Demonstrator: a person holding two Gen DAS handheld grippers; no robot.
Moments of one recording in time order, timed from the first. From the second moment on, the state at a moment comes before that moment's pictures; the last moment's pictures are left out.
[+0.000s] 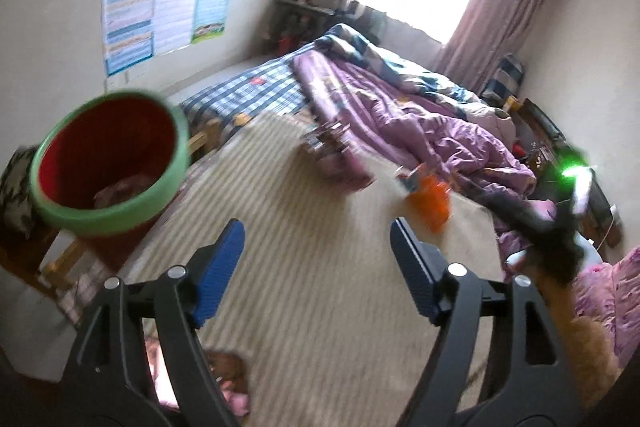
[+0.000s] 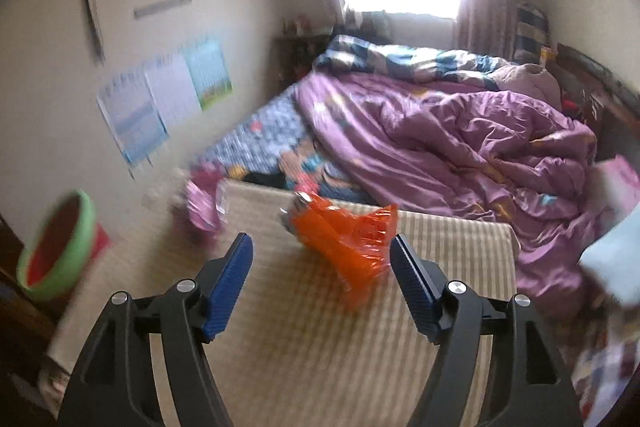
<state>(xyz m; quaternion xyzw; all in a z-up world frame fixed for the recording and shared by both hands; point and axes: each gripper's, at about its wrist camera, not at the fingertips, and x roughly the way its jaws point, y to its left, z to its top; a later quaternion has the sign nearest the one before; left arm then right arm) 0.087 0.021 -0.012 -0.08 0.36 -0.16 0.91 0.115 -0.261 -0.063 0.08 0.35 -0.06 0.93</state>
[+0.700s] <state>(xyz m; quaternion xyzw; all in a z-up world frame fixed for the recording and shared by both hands) 0.285 -0.073 -0.120 -0.04 0.49 -0.09 0.87 0.147 -0.267 -0.101 0.06 0.37 0.02 0.93</state>
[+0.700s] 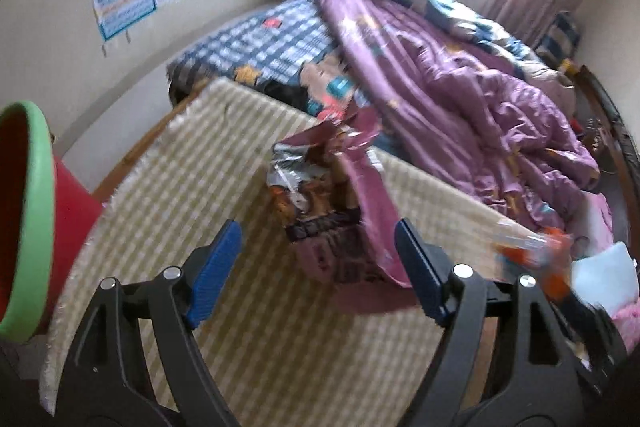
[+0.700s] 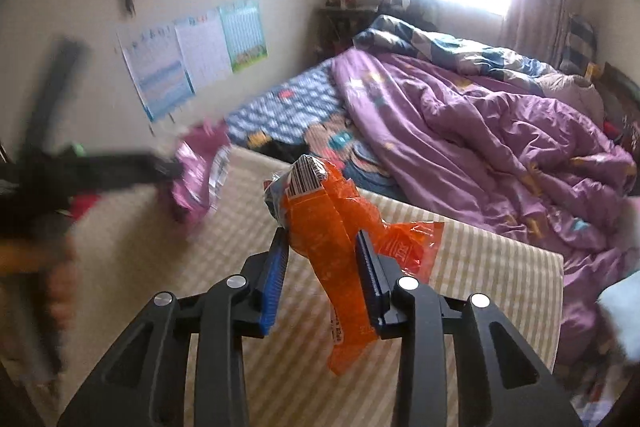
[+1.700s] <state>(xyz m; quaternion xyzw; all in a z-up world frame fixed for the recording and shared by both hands) 0.097 0.015 -0.029 -0.07 0.39 -0.16 0.90 0.028 -0.181 -0.034 0.18 0.30 0.06 0.93</state>
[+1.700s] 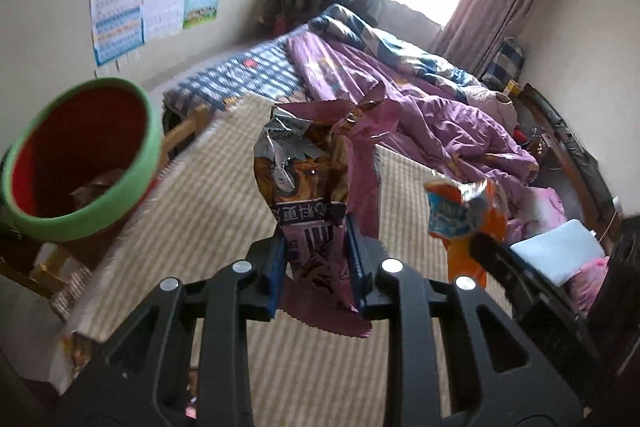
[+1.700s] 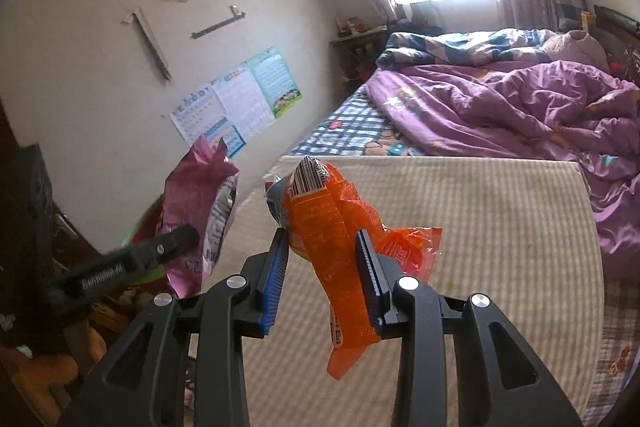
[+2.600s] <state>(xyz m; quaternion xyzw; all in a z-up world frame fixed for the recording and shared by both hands) 0.120 0.190 -0.039 -0.08 0.38 -0.09 0.92 0.053 -0.035 -0.018 0.16 0.30 0.07 0.94</state>
